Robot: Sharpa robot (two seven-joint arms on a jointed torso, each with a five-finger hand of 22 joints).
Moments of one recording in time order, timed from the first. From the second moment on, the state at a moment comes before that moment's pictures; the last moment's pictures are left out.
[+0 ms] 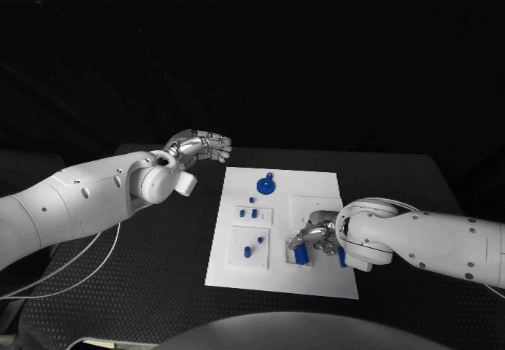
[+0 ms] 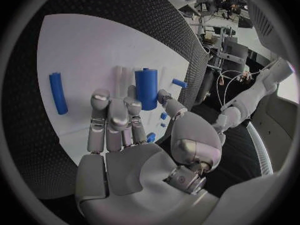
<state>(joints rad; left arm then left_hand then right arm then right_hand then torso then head) 1.18 -0.68 -0.09 1.15 -0.14 -0.08 0.25 1.06 -0.10 0.49 -0.23 0.10 0.80 0.20 0.22 0.52 1.10 0.15 0.07 0.12 0.86 0.13 0.47 0.41 0.05 0.67 0.03 0.55 1.19 1.13 -0.79 -0.23 1.60 -1.01 -0.03 -0.60 0.60 -0.08 0.71 -0.21 0.04 1.04 0.07 0.33 0.57 1.17 -0.03 1.15 1.02 1.34 -0.13 1.21 1.16 0.23 1.17 -0.05 0.98 1.31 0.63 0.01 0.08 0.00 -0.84</state>
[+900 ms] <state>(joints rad) 1.18 -0.68 -0.09 1.15 -0.14 -0.07 0.25 1.05 -0.10 0.49 -0.22 0.10 0.80 0.20 0.23 0.52 1.10 0.15 0.07 0.12 0.86 0.13 0.47 0.41 0.06 0.67 0.03 0.55 1.19 1.12 -0.78 -0.24 1.60 -1.01 -0.03 -0.60 0.52 -0.12 0.63 -0.25 0.04 1.04 0.07 0.31 0.56 1.17 -0.03 1.14 1.03 1.33 -0.13 1.21 1.14 0.23 1.15 -0.05 0.98 1.31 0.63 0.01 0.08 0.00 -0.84</state>
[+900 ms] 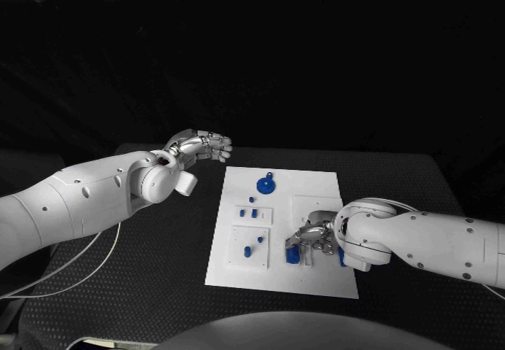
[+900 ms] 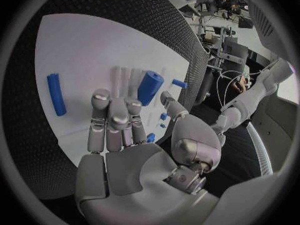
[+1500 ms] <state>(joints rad) 1.18 -0.68 -0.09 1.15 -0.14 -0.07 0.25 1.05 -0.10 0.49 -0.22 0.10 0.80 0.20 0.23 0.52 1.10 0.15 0.07 0.12 0.86 0.13 0.47 0.41 0.06 0.67 0.03 0.55 1.19 1.12 -0.84 -0.24 1.65 -1.01 0.00 -0.56 0.61 -0.16 0.59 -0.29 0.04 1.04 0.07 0.31 0.56 1.17 -0.03 1.13 1.04 1.33 -0.13 1.21 1.13 0.23 1.15 -0.05 0.98 1.31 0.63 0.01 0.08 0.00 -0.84</state>
